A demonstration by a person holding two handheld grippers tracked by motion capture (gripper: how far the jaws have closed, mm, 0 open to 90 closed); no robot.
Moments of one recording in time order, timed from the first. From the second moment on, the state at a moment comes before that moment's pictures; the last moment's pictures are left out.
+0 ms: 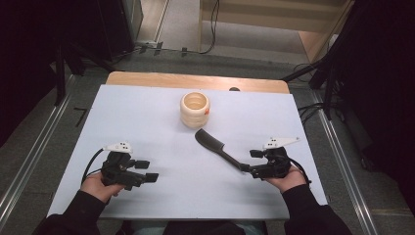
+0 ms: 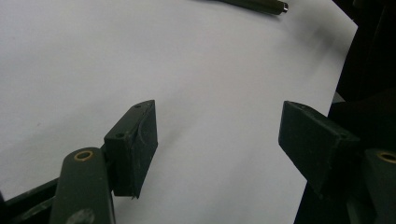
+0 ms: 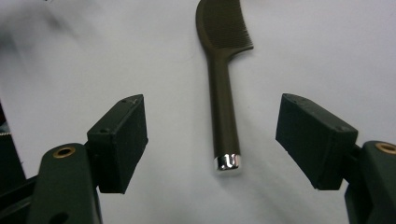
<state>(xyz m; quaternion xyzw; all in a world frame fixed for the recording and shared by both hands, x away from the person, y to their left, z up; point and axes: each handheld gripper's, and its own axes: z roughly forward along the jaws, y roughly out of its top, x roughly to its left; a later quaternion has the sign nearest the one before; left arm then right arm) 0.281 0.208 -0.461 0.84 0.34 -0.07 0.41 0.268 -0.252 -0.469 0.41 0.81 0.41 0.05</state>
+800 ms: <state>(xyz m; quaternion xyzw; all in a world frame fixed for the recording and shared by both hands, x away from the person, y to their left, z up) 0.281 0.208 -0.461 0.84 0.34 -0.07 0.41 0.304 -0.218 -0.463 0.39 0.84 0.36 0.05</state>
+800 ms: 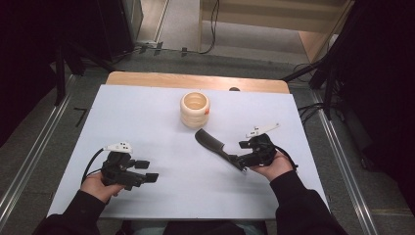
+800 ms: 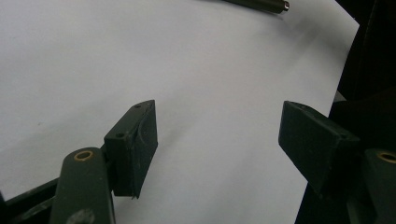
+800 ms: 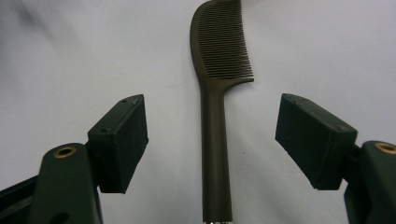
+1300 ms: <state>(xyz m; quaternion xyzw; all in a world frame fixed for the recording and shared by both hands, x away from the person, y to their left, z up) 0.281 0.208 -0.461 0.84 0.34 -0.07 0.41 0.305 -0.218 -0.476 0.39 0.86 0.33 0.05</state>
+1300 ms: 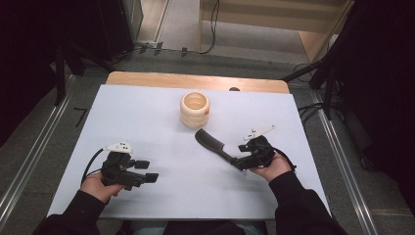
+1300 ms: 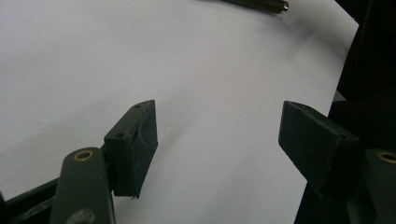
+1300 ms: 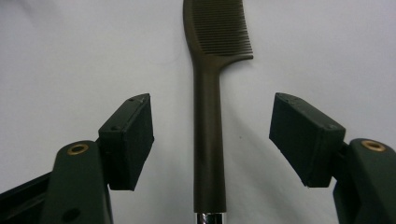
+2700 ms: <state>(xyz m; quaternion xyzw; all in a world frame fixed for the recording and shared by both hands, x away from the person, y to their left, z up) 0.282 0.204 -0.461 0.84 0.34 -0.07 0.41 0.303 -0.207 -0.496 0.41 0.88 0.25 0.04</state>
